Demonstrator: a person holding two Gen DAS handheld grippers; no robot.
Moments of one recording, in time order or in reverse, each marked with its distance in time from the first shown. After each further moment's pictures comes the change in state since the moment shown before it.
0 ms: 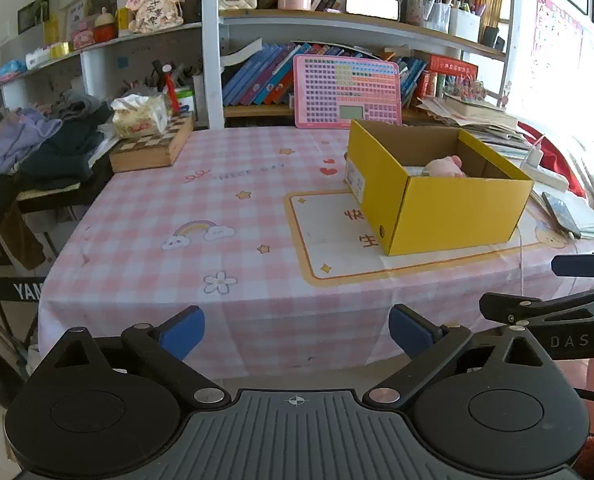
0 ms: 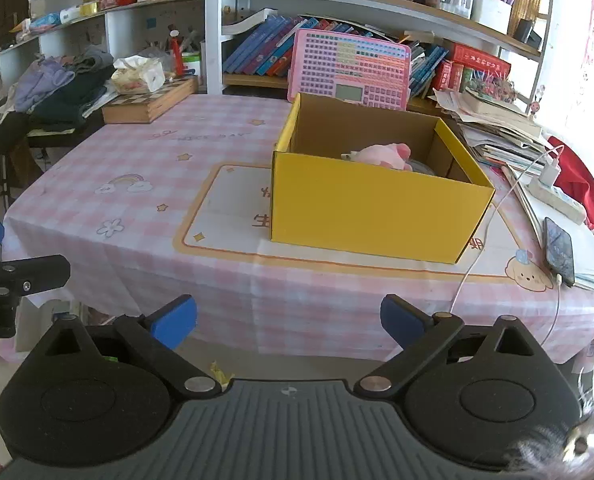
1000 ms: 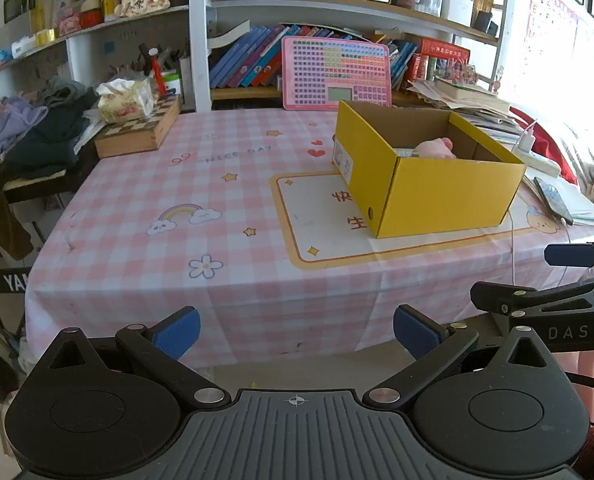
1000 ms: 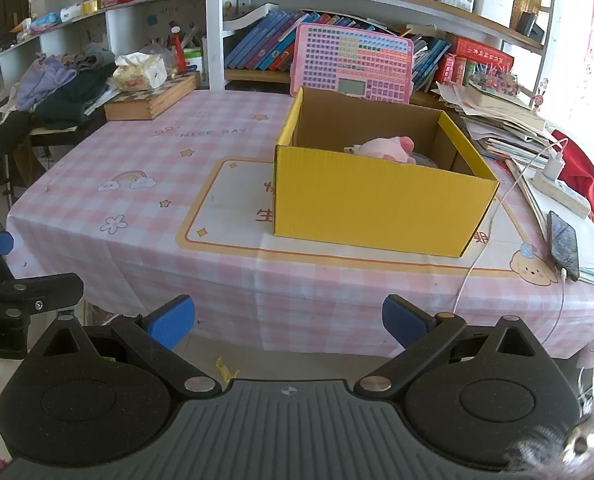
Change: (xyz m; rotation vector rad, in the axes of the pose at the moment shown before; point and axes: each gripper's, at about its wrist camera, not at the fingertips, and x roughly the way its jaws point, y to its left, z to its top) left arm 0.007 -0.002 -0.001 0.009 0.054 -0.034; right arm 0.003 0.000 0.000 0.014 0.019 0.014
